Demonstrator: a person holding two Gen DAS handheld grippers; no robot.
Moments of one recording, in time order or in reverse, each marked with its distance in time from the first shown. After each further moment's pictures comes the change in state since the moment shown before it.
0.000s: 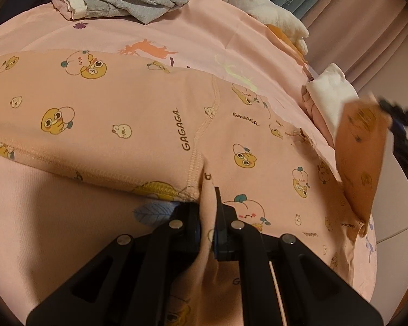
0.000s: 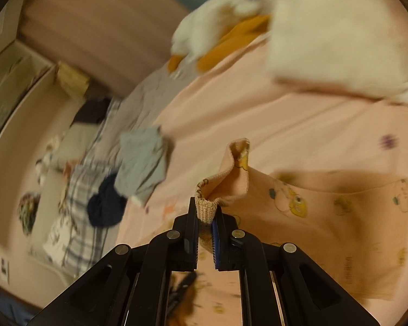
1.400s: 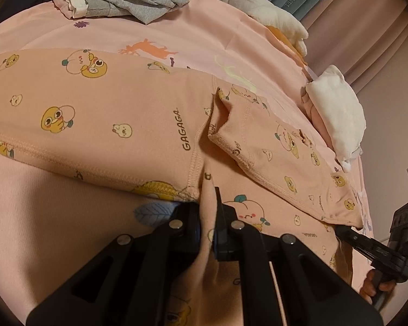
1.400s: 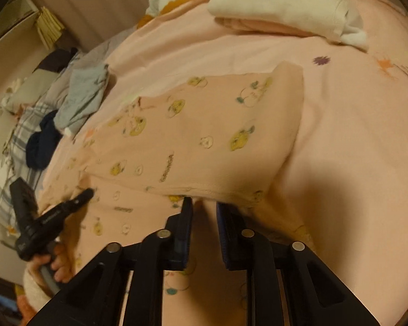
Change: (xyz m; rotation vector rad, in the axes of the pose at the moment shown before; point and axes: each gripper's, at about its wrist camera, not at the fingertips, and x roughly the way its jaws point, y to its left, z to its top) left arm -0.001 0.002 -0.001 -0.011 -0.002 -0.018; right arm -0.030 -0.091 -0.109 -0.159 0.039 -0.332
